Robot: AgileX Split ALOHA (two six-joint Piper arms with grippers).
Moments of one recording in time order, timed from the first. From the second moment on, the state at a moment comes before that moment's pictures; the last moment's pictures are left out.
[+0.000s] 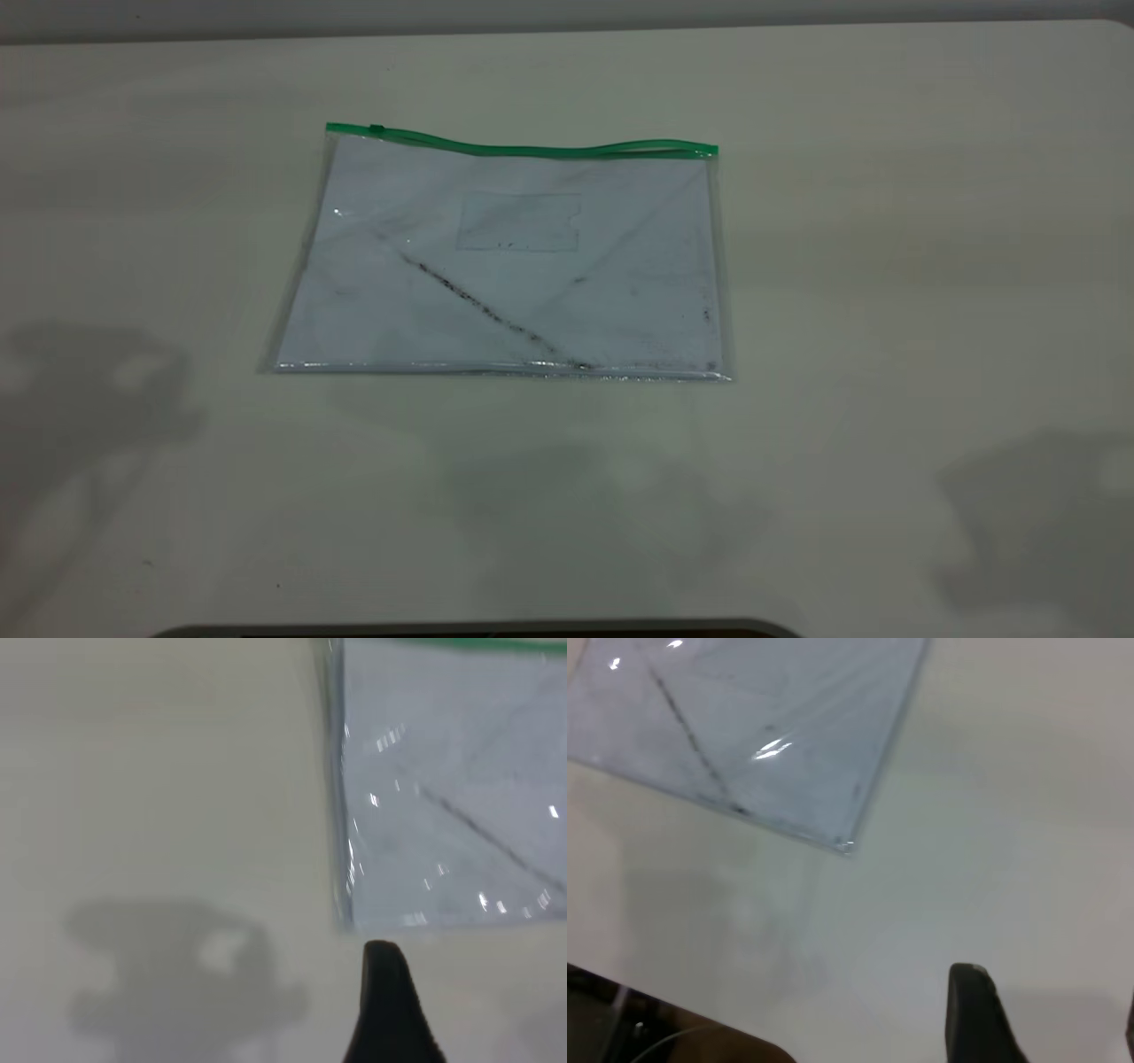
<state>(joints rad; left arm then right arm) 0.03 1.35 -0.78 -0.45 0.41 0.40 0.12 1.05 -0.50 0.56 0.48 -0.56</state>
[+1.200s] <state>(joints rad) 0.03 2.64 -1.88 -0.85 0.62 0.87 0.12 1.38 -0.63 1.33 0.43 -1.30</state>
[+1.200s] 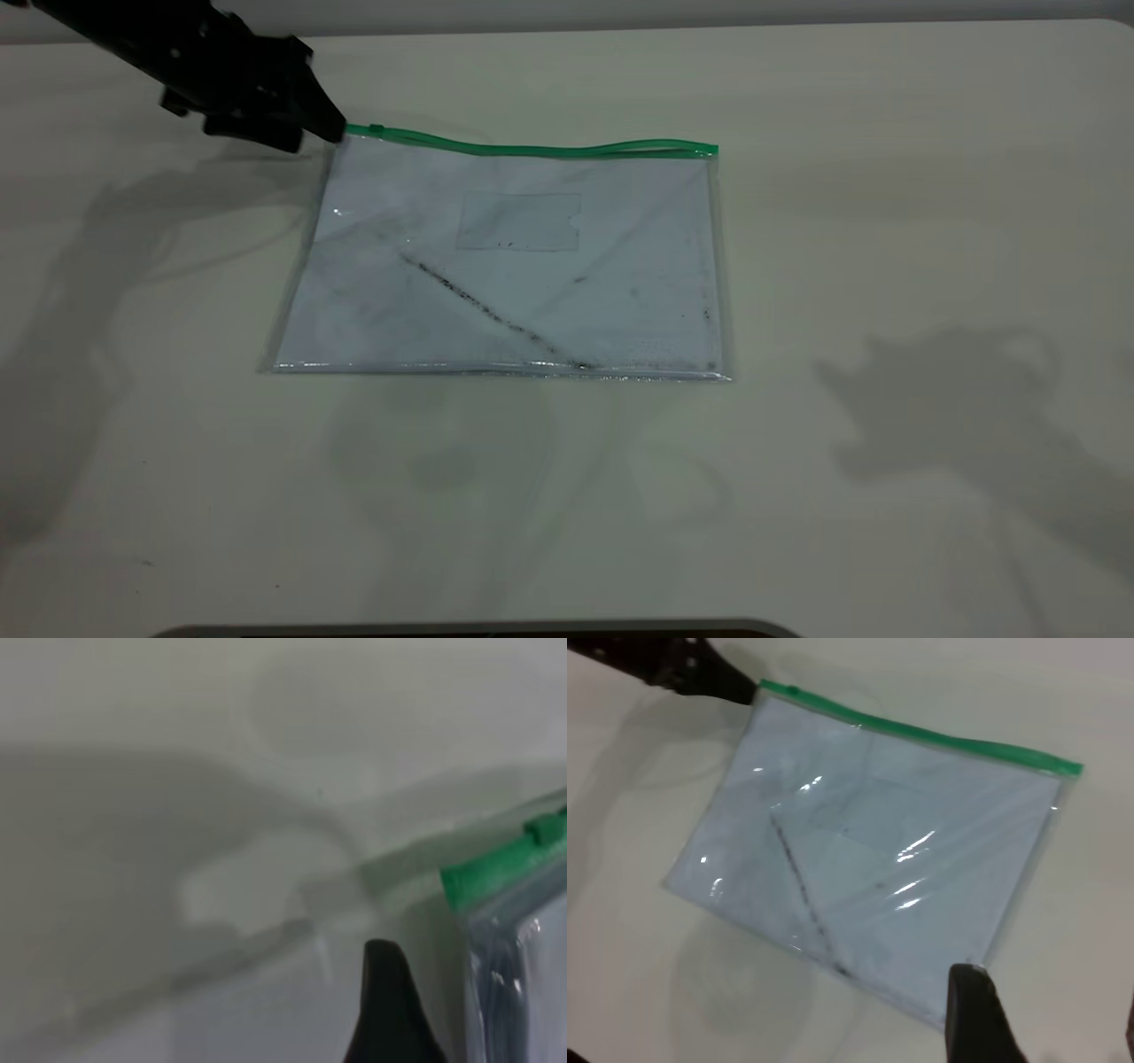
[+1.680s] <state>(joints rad) 0.02 2.76 -2.00 -0.99 0.75 0.95 0.12 1.43 -0.64 1.33 0.43 -1.32</state>
